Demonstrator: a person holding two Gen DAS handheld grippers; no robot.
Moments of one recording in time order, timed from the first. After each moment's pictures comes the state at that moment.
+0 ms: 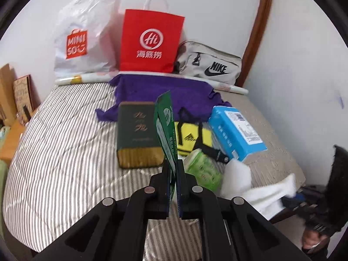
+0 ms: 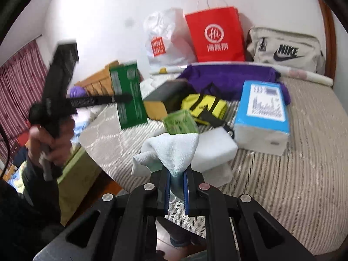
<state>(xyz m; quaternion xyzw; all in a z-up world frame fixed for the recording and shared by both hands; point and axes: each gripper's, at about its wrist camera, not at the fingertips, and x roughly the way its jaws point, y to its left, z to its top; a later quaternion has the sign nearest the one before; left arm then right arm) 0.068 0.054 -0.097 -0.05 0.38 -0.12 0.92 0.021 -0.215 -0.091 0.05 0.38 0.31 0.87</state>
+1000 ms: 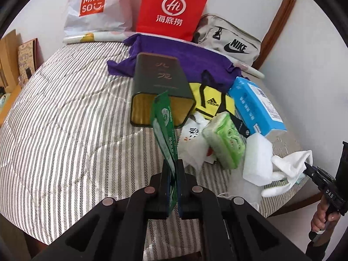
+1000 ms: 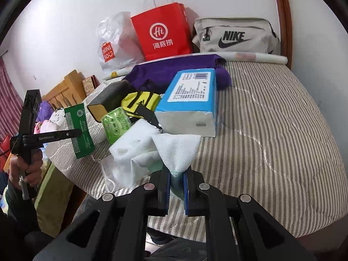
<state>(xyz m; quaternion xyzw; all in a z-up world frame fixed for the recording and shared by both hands) 0.073 0.073 -0.152 -0.09 0.46 -0.10 0.88 0.037 -0.280 -0.116 0.07 0.41 0.18 0.89</state>
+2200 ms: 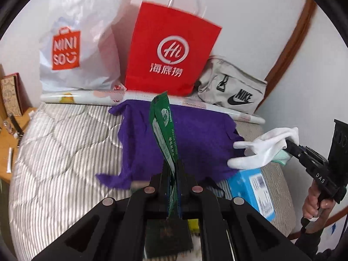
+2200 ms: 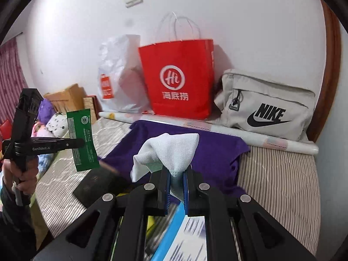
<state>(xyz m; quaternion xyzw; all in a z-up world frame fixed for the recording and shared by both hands) 0.257 0.089 -0.055 -0.11 0.43 -0.13 0.89 0.260 -0.213 -0.019 0.00 0.36 0.22 0.91</state>
